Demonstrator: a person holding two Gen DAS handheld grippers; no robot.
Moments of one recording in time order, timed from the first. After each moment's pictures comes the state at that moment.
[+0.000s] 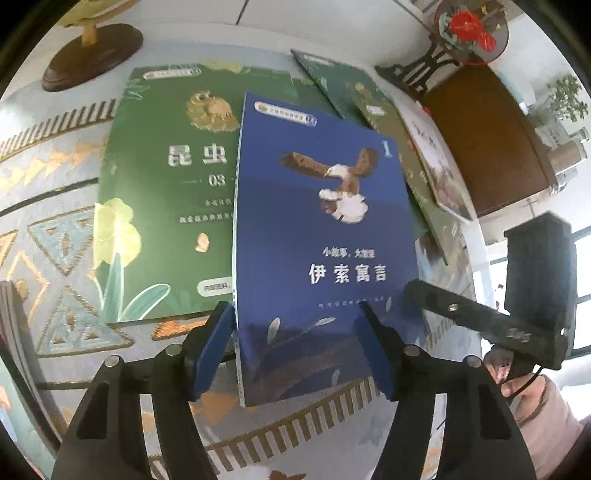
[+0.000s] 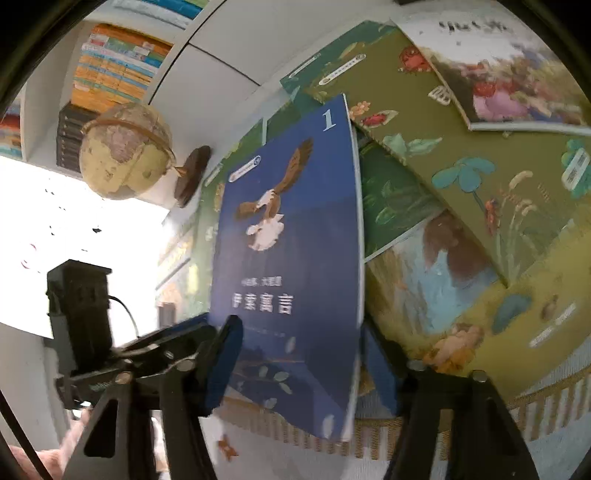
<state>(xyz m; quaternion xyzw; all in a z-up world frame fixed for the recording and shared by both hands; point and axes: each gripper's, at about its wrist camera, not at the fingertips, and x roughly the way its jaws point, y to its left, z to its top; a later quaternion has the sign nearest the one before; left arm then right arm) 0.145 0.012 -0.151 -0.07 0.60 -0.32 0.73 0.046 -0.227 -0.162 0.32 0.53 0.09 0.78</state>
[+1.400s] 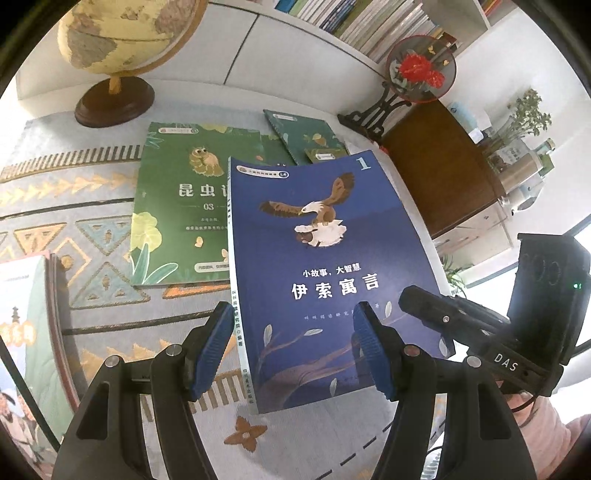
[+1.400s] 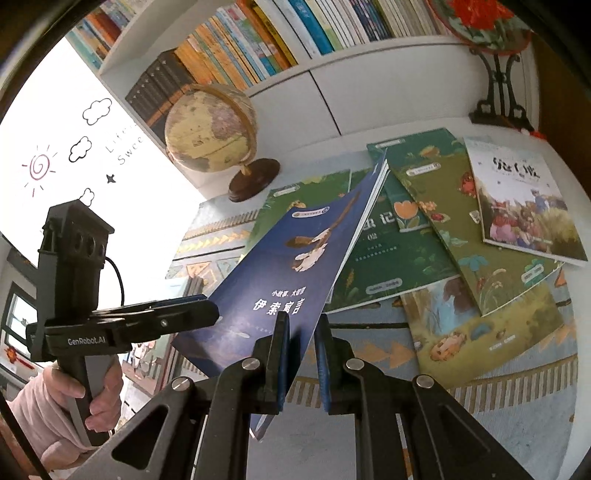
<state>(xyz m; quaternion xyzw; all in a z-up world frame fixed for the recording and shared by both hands) 0.090 0.046 -0.076 -0.11 0.53 -0.34 0.77 -0.003 -0.164 -0.059 0.18 0.45 0.13 0.87</state>
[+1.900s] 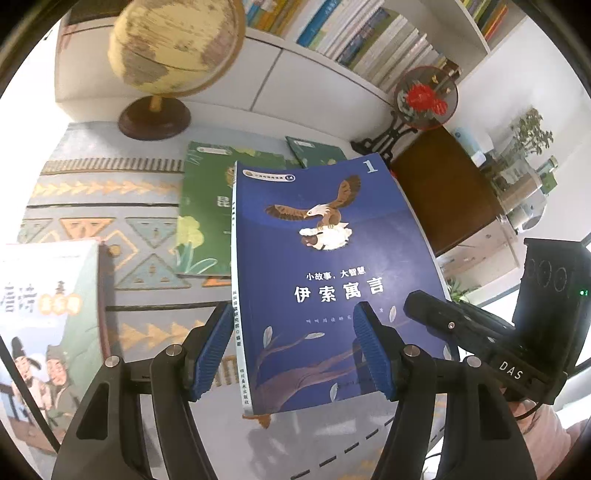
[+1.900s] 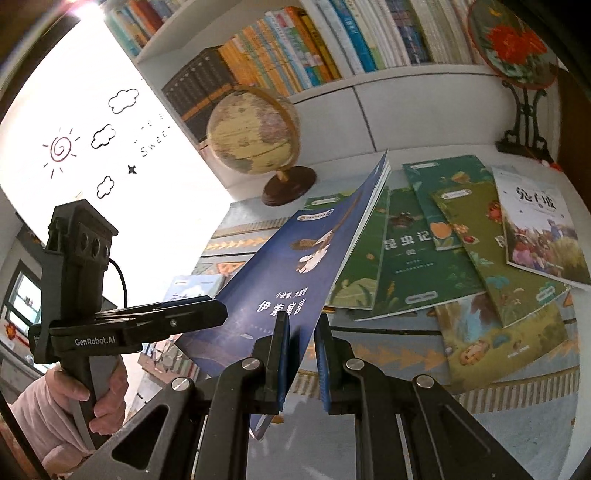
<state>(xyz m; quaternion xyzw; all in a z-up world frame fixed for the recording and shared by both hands) 0.062 0.091 -0.052 -0.13 0.50 -0.30 0.80 -0.015 -0.124 -0.031 0.15 0.43 0.16 0.88</state>
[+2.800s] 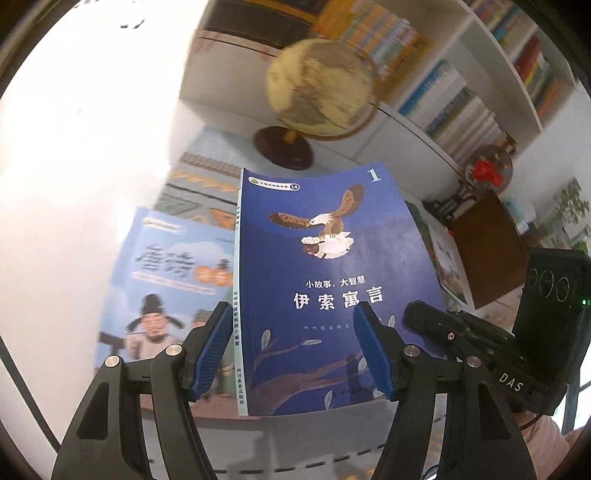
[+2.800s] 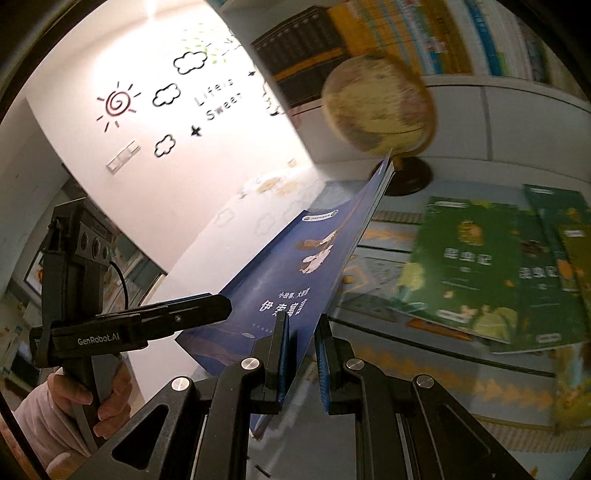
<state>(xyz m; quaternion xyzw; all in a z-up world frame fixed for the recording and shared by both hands) 0.033 0.239 -0.049 -0.19 0.47 -0.16 0.85 0.016 0.018 -0.029 0.11 0.43 0.30 0.84</state>
